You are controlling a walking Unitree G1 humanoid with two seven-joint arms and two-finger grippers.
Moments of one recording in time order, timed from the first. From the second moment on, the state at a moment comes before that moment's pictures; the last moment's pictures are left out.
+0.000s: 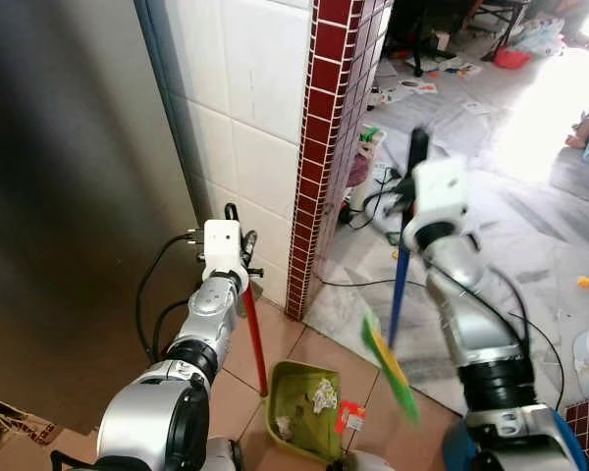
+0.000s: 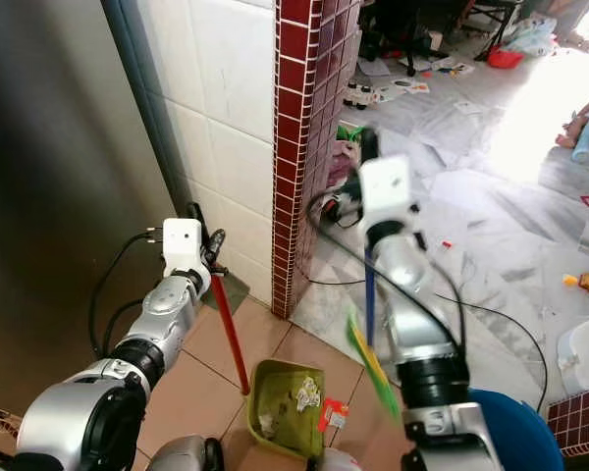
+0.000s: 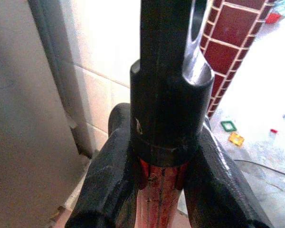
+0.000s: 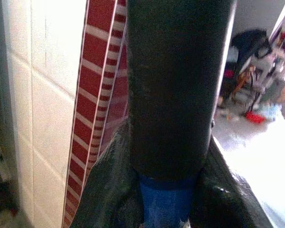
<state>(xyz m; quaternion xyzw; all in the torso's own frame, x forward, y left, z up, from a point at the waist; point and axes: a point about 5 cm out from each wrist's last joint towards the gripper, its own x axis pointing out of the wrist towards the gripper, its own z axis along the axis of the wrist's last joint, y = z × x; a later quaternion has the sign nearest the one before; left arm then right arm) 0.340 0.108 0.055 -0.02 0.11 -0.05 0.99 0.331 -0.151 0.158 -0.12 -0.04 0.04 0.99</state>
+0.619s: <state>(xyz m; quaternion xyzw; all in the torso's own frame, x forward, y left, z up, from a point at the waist) 0.342 0.125 0.061 0.01 0.09 0.00 1.00 0.331 -0.149 0.133 -0.05 0.03 0.00 1.00</state>
